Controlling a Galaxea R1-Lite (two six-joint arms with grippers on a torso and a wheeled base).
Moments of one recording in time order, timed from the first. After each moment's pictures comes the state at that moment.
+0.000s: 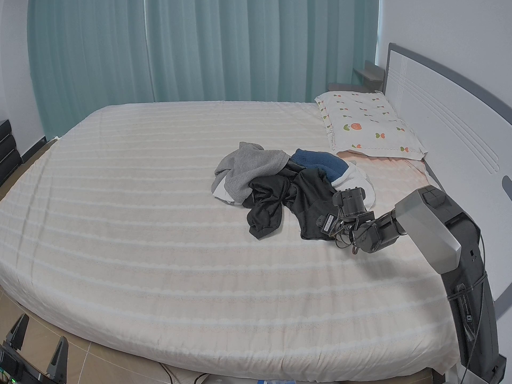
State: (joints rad) left arm 0.00 0.02 -0.02 0.00 -0.05 -0.01; right arm 0.33 2.65 -1.66 -0.36 -0.27 0.62
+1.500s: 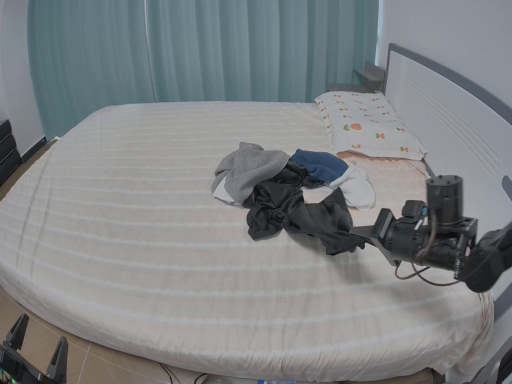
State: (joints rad) left arm 0.00 0.02 -0.02 0.00 -0.05 -0.01; right arm 0.43 1.76 -0.64 -0.70 0.13 0.90
